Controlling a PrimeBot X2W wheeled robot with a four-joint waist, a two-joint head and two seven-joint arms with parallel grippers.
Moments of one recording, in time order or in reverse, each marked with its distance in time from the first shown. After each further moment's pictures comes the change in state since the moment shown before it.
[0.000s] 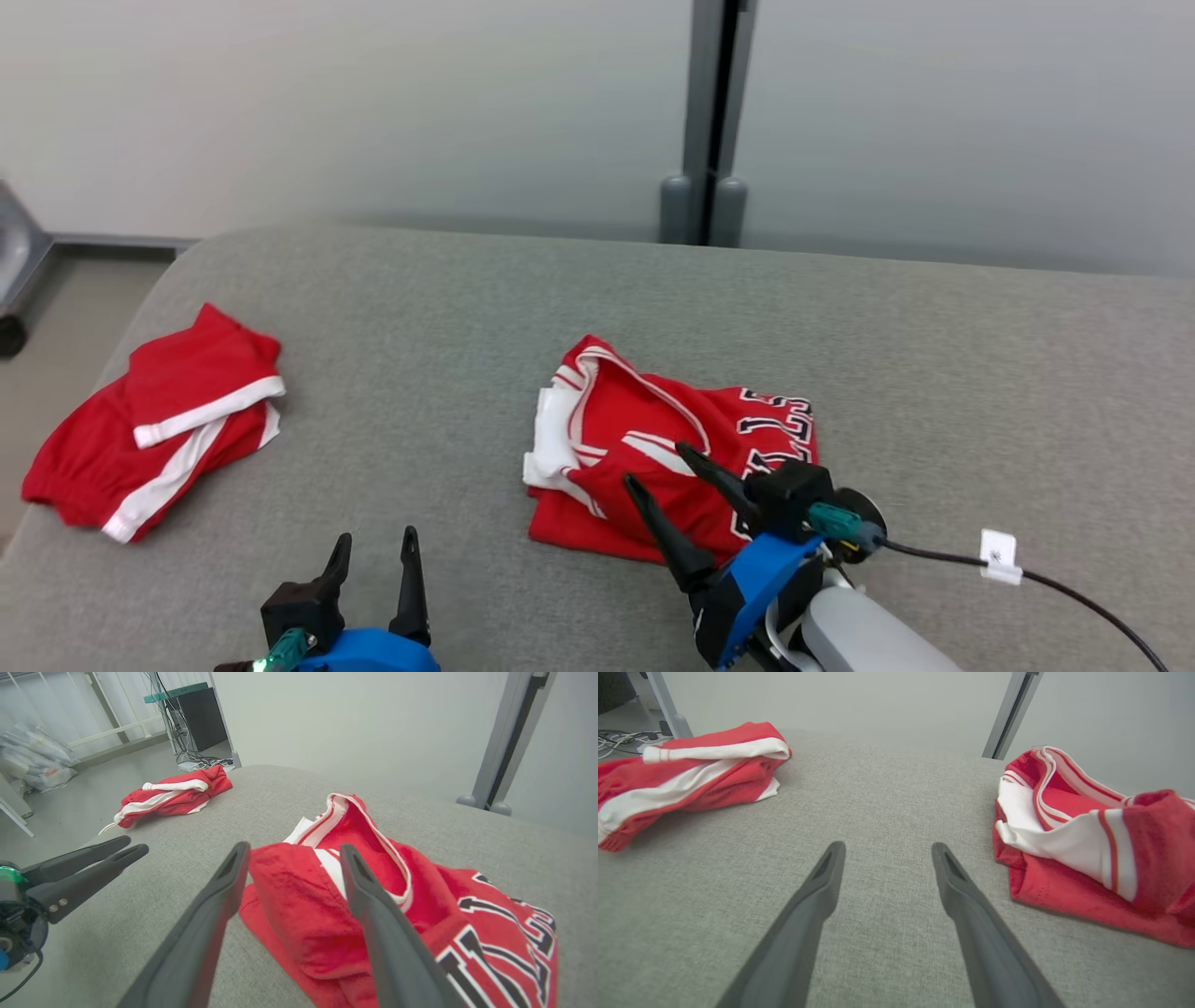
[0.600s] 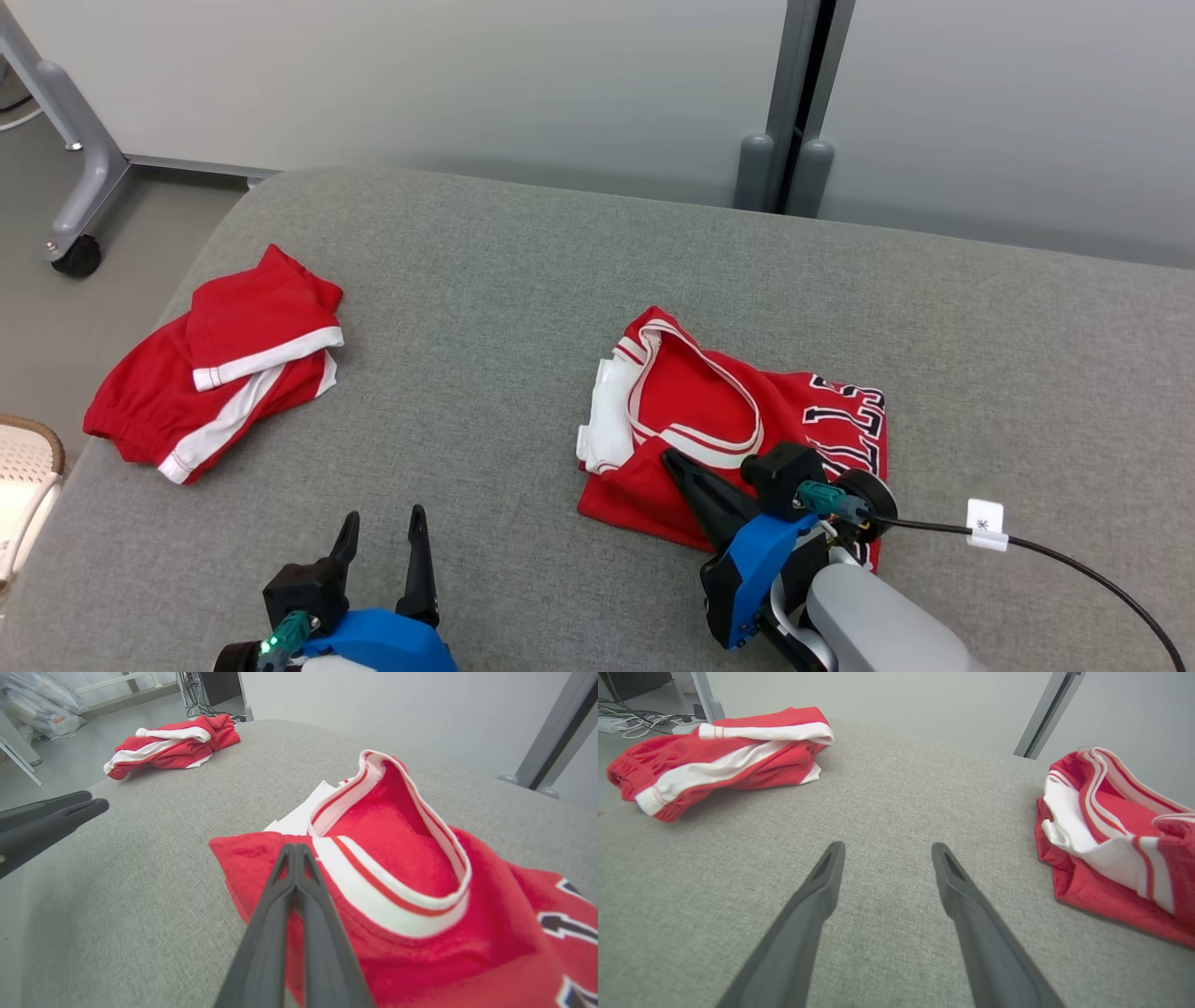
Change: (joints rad) left arm -0.021 0.001 -0.024 -0.020 -0.037 0.008 0.000; right arm -0.107 -0.001 0.053 0.167 -0.021 0.000 0.000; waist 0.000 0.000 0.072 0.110
